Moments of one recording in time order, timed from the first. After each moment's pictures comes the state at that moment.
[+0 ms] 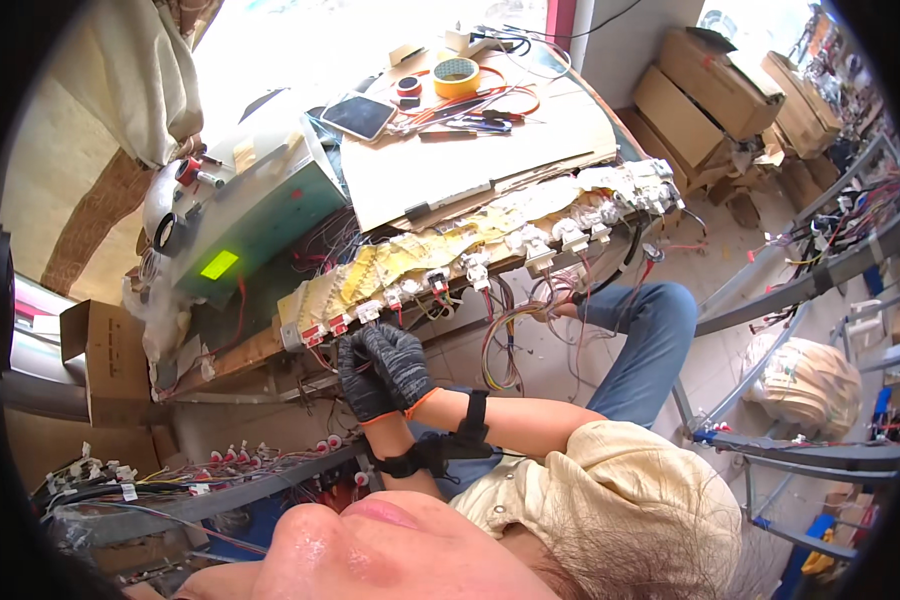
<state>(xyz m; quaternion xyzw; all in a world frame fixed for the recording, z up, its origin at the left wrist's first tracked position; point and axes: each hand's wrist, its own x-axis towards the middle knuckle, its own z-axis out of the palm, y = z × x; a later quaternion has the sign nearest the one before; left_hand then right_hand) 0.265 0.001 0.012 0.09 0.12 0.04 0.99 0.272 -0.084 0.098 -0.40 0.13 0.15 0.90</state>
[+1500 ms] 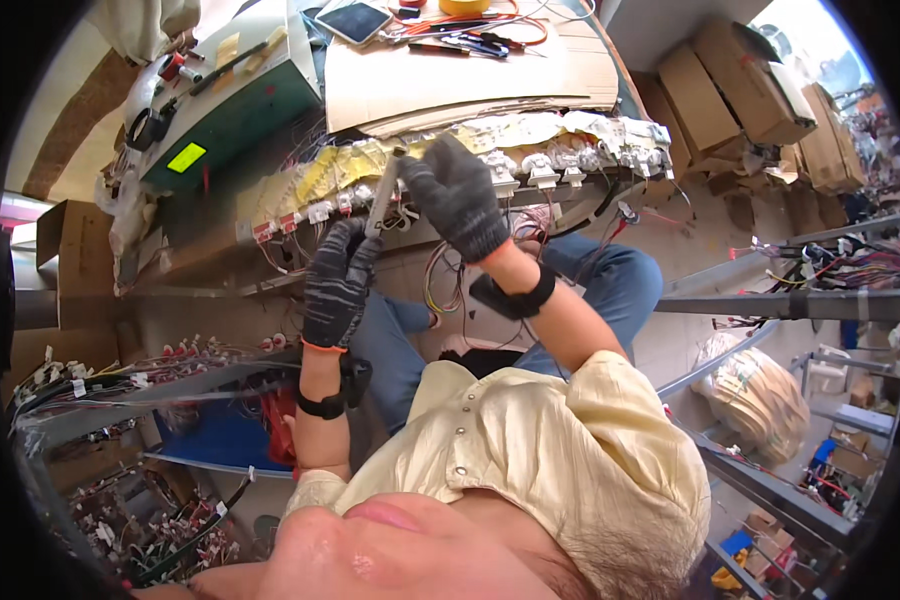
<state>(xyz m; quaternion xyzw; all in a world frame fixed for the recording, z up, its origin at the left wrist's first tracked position) 0.254 -0.086 0.157 0.85 0.03 0.05 0.53 0.338 -0.250 0.166 -0.75 -0.14 0.00 0.64</state>
